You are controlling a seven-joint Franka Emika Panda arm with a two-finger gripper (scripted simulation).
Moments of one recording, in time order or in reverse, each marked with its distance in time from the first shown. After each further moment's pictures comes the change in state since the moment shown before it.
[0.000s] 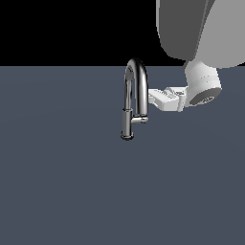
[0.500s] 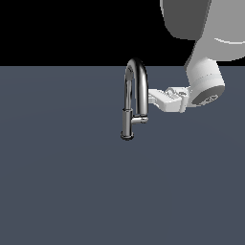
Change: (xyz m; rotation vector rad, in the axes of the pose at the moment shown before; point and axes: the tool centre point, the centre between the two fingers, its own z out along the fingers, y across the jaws) arm -0.002 0.013 0.000 0.000 0.000 0.000
